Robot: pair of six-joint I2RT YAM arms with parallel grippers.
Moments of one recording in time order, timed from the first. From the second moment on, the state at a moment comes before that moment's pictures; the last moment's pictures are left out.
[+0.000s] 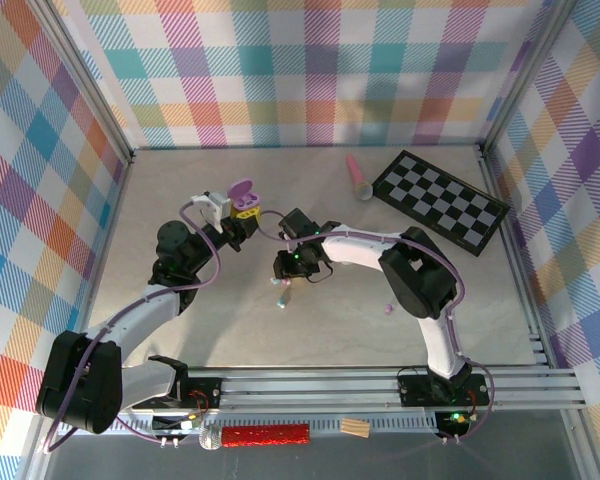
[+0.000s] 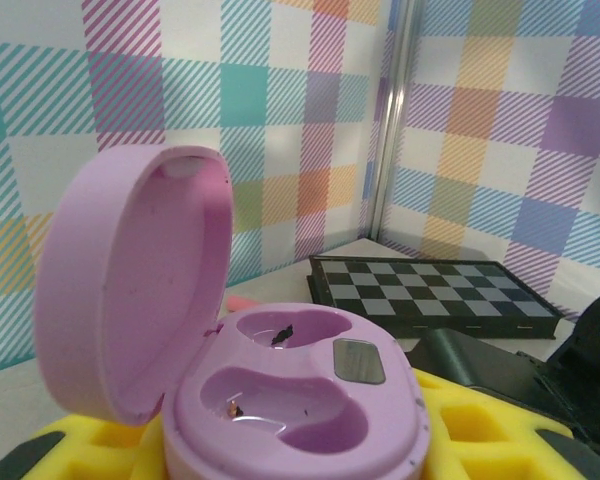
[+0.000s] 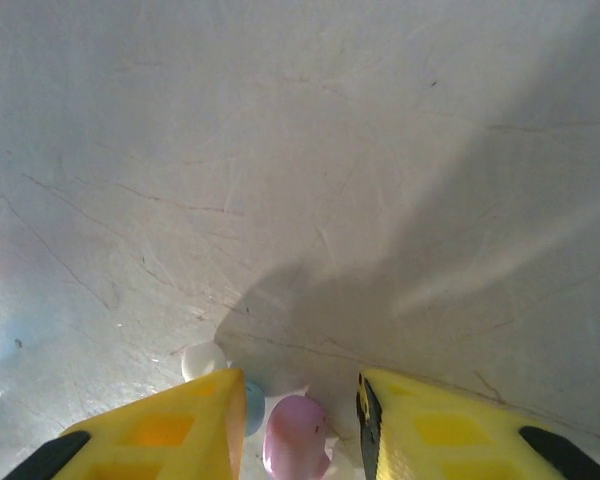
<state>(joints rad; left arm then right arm) -0.26 1.17 0.53 0.74 0.48 -0.11 0.82 2.06 1.40 -0.48 -0.27 0.55</state>
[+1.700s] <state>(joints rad) -0.15 1.09 0.49 0.73 0.49 -0.13 0.79 1.87 1.25 -0.79 0.15 0.34</state>
